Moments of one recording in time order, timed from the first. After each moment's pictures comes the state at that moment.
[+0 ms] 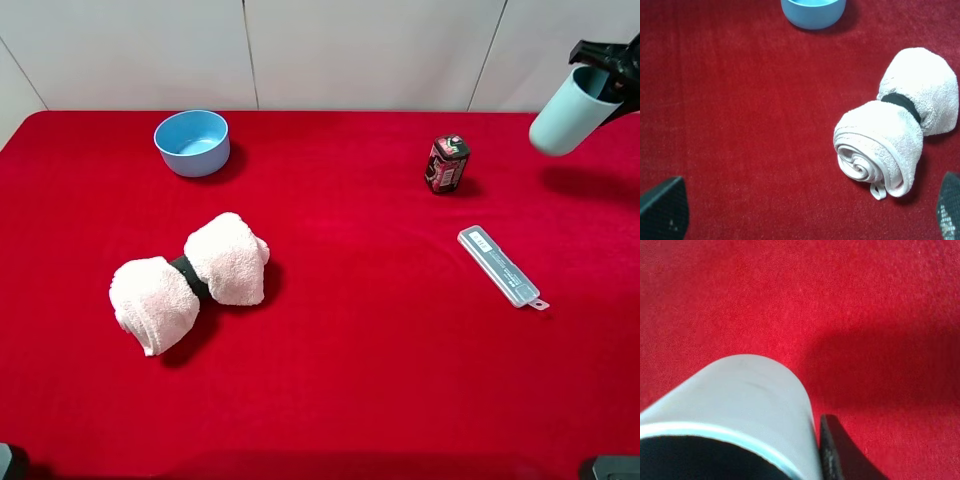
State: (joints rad) left arm -0.10 0.00 -0.49 -0.04 1.06 0.09; right arm -0.20 1.99 -1.55 0.15 0.89 0.04
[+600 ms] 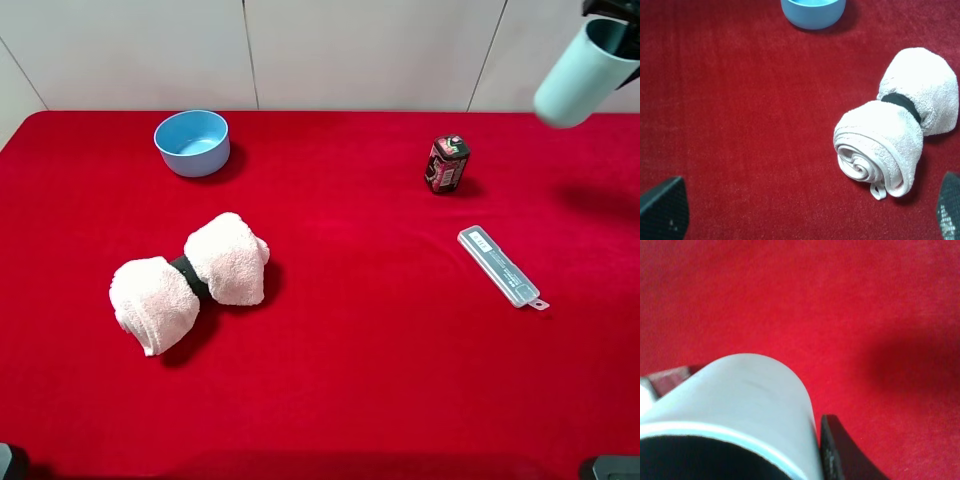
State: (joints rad) left arm -0.10 0.00 -0.49 -0.04 1.06 0.09; right arm -0.12 1.82 -1.55 0.12 1.05 0.04
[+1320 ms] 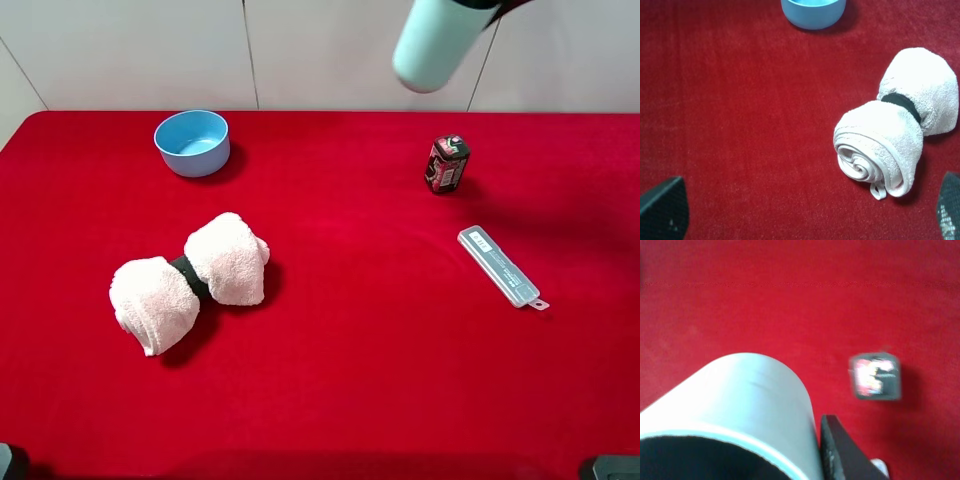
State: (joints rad) left arm -0.10 0.00 -0.49 -0.04 1.06 0.09; right arm 0.36 1.81 -1.74 0.11 1.13 0.04
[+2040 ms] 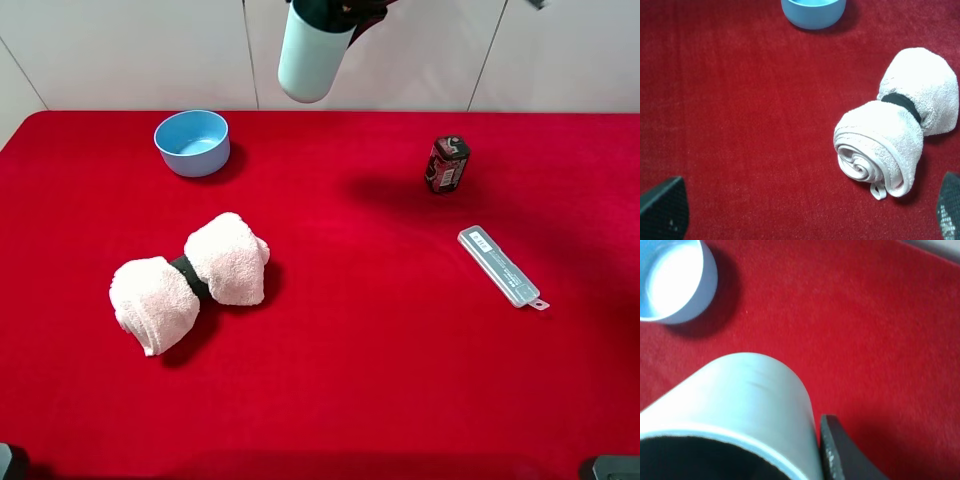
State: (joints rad) left arm -0.10 0.00 -0.49 -0.04 1.06 0.09; right arm 0.54 2.19 -2.15 0.12 1.14 0.04
